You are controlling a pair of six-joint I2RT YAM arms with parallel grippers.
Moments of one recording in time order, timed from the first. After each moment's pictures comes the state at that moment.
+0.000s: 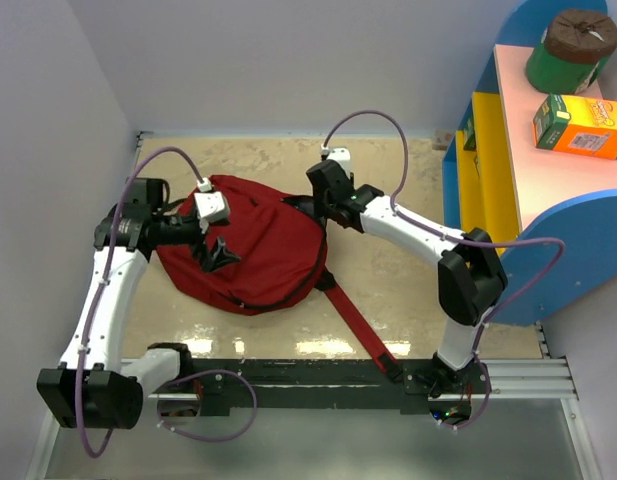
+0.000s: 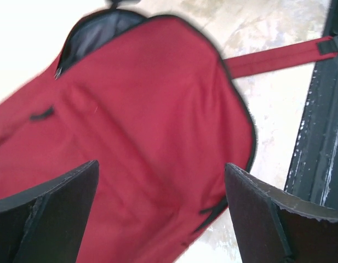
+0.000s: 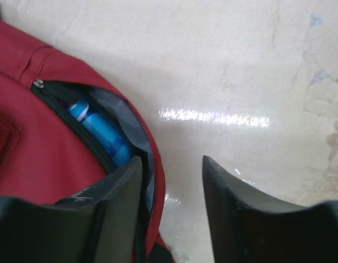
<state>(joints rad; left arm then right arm) -0.04 1.09 1.12 -0.93 0.94 0.84 0.72 1.81 1.46 -0.45 0.49 0.47</state>
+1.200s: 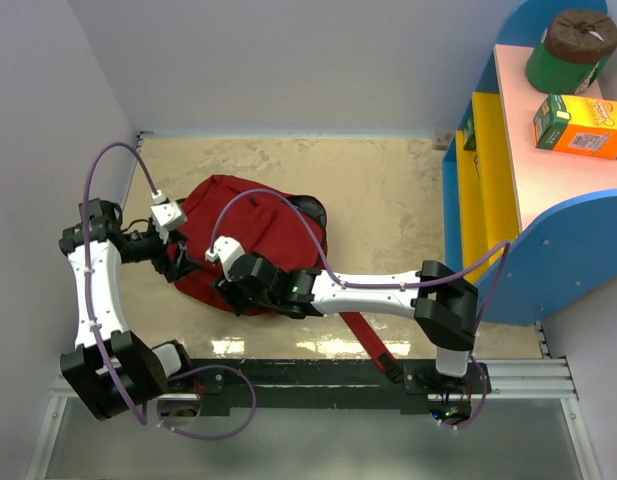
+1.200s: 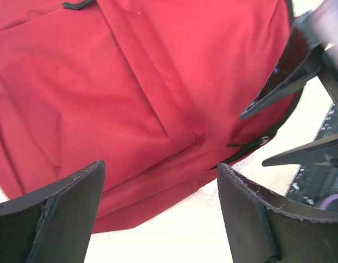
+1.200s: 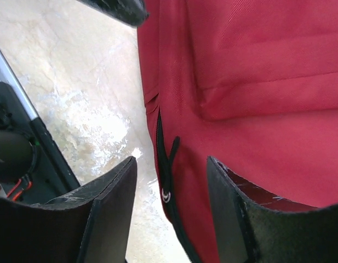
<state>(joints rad) 0.43 1.18 1.06 -1.23 1.02 1.24 1.28 1.84 1.37 -0.11 0.23 0.25</state>
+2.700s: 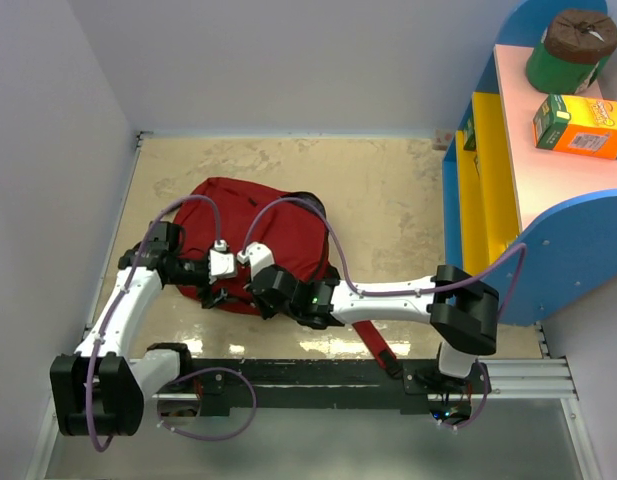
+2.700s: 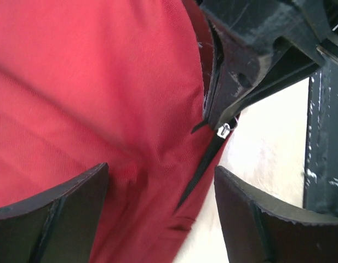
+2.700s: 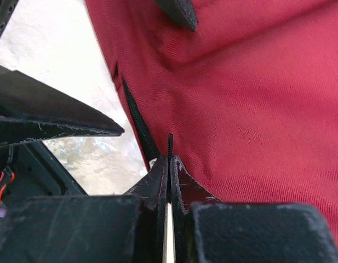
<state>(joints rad) 0.03 1.06 0.71 -0.93 0.95 1.34 1.28 1.74 1.15 -0.04 0.31 0.45</state>
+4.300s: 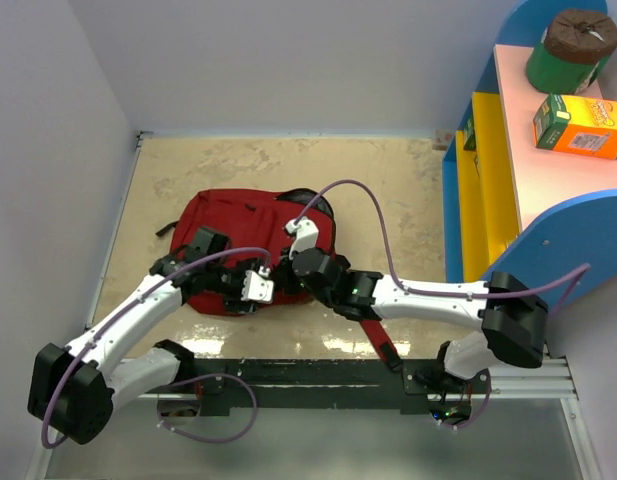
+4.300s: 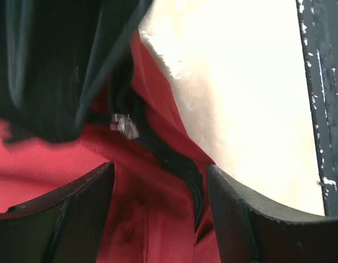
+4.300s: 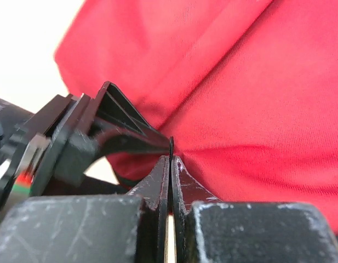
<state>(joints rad) -0.46 1.05 0.65 -0.67 0.68 1.17 1.18 1.53 0.97 0.06 0.39 0.59</state>
